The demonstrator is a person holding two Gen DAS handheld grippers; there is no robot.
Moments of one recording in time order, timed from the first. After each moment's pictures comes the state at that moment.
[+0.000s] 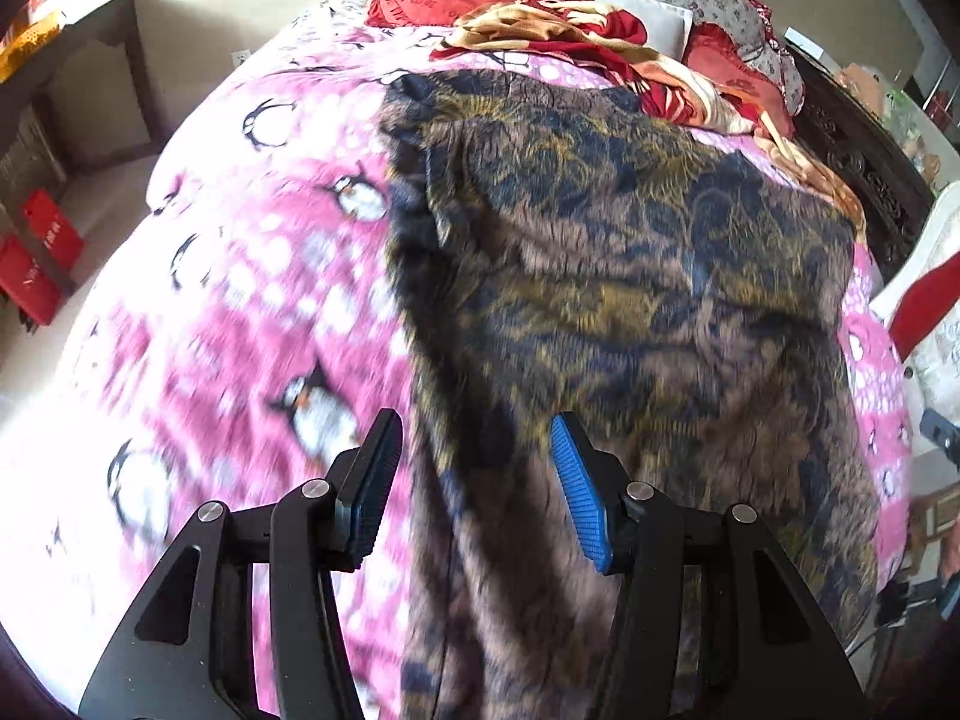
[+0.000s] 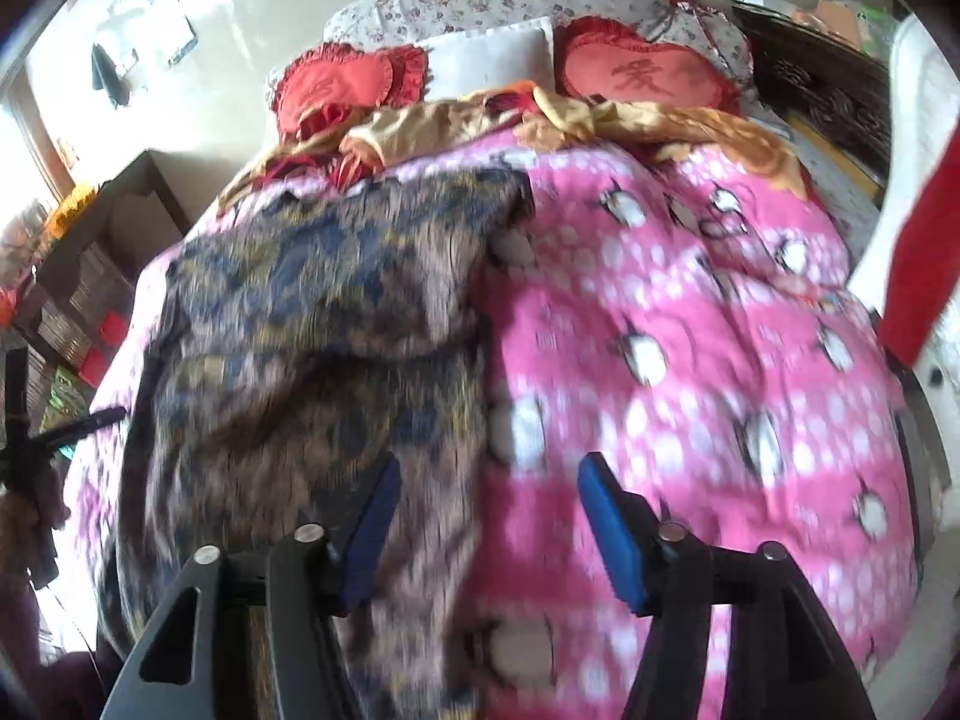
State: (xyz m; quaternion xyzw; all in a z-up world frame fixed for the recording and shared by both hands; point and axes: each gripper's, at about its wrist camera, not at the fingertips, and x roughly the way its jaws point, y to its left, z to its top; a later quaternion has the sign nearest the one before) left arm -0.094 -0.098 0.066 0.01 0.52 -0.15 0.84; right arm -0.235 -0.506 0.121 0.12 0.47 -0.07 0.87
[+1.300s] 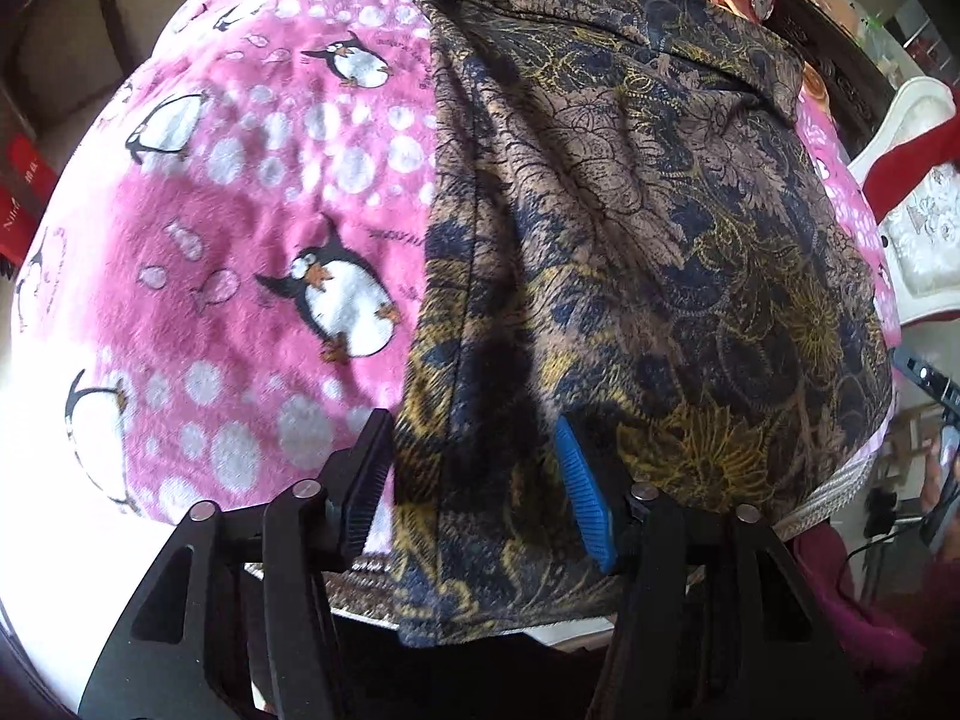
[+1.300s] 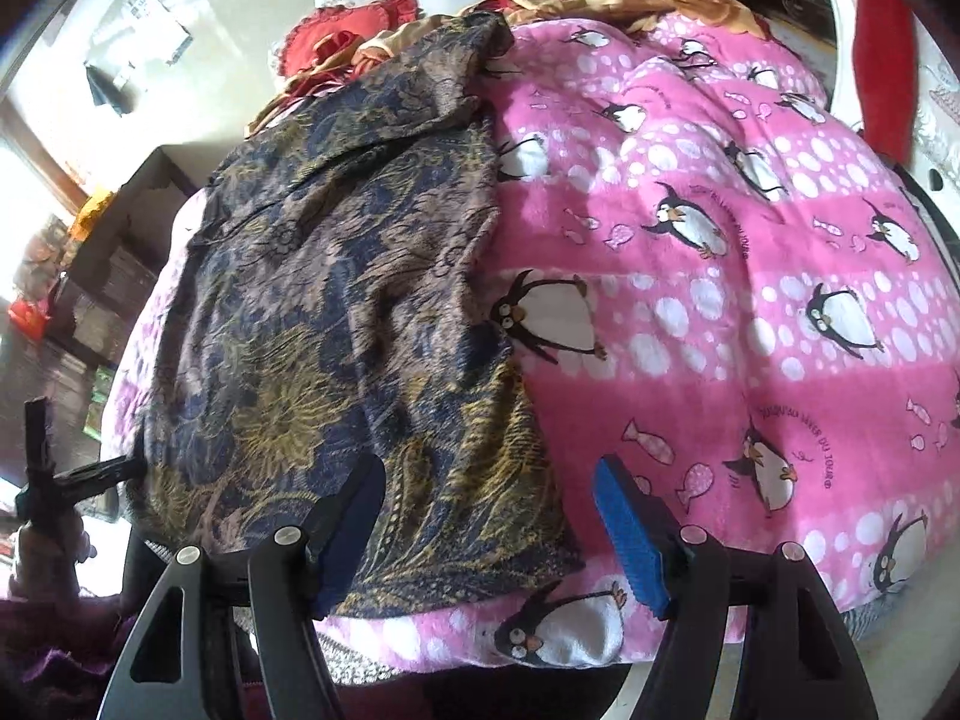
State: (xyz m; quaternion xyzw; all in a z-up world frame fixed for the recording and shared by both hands) left arm -0.229 -0.049 0.014 0.02 0.60 -0.20 0.78; right arm -0.364 -0.471 0.056 0.21 0.50 -0.03 0.84
